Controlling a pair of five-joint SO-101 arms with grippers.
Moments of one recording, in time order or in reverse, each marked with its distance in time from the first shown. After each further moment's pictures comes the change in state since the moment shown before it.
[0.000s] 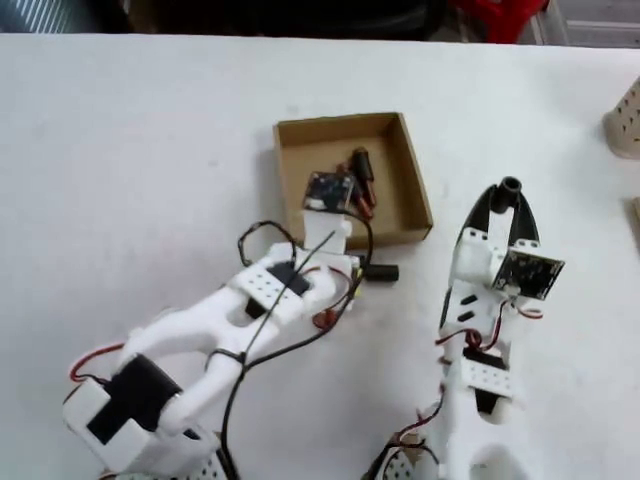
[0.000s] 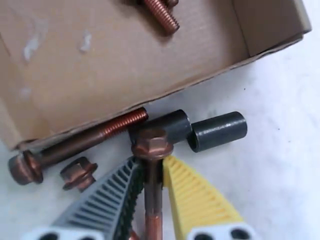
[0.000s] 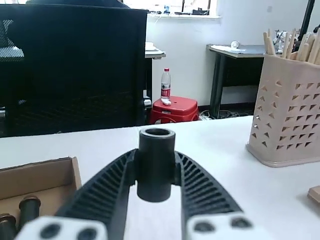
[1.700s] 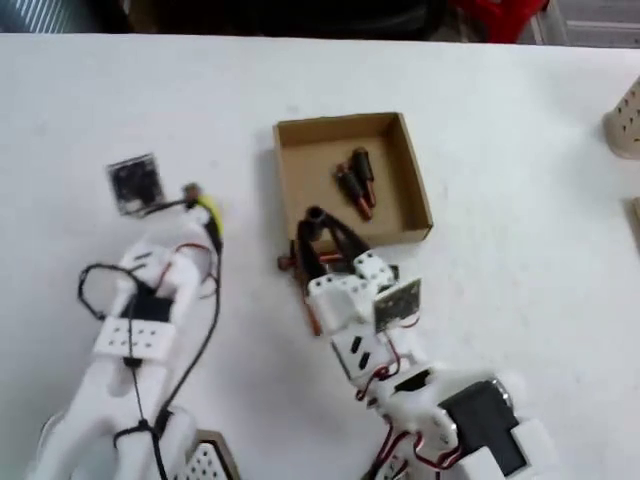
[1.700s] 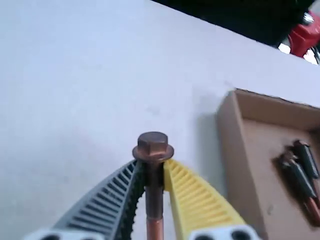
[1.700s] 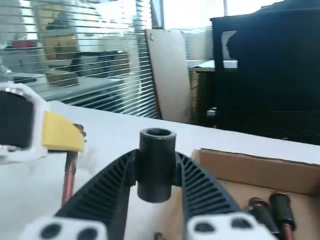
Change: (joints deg) left arm -37.0 -40.4 29.1 -18.0 -5.7; right arm -46.1 29.7 3.4 -37.0 -3.7
